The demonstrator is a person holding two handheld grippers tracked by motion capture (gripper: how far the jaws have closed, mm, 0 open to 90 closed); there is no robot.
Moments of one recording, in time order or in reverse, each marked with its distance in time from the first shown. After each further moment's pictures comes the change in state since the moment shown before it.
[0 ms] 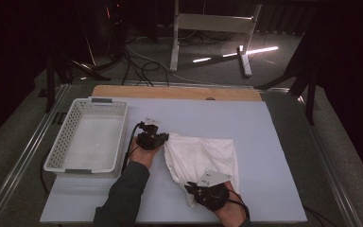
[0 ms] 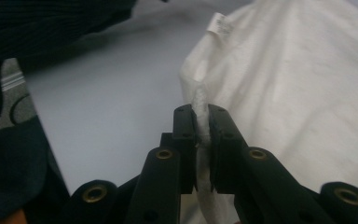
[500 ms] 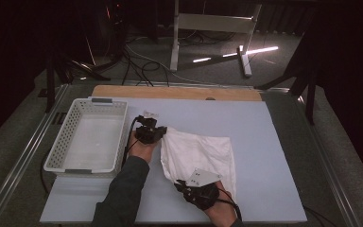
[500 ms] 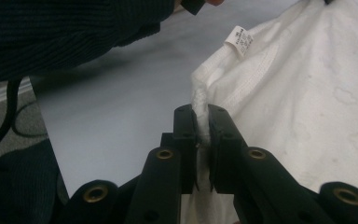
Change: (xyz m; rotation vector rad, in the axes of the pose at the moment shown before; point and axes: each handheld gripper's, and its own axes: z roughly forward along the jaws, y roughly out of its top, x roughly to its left) left arm 0.007 0.014 -0.011 -0.024 0.067 -0.029; right arm 0.014 0.019 0.013 -0.051 0.008 -0.034
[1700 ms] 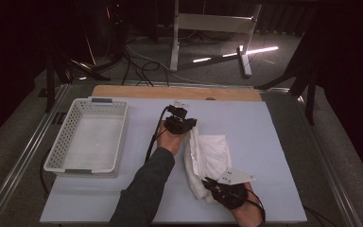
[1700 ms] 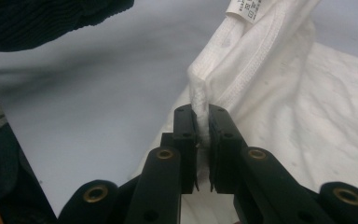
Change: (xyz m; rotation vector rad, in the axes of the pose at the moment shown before) left arm -0.076 0.049 0.039 -0.007 -0.158 0.072; right arm -0.038 -0.036 -0.053 0.008 -0.114 0.111
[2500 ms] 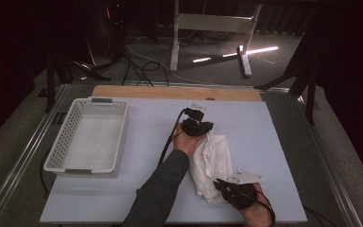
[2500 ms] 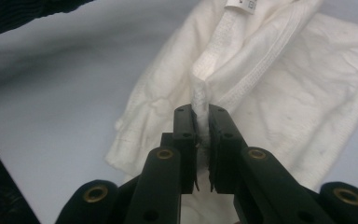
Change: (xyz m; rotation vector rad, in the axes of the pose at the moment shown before) left arm -0.036 0.003 0.038 0.012 -0.091 -0.005; right arm -0.021 -0.019 -0.011 0.075 -0.068 0.041
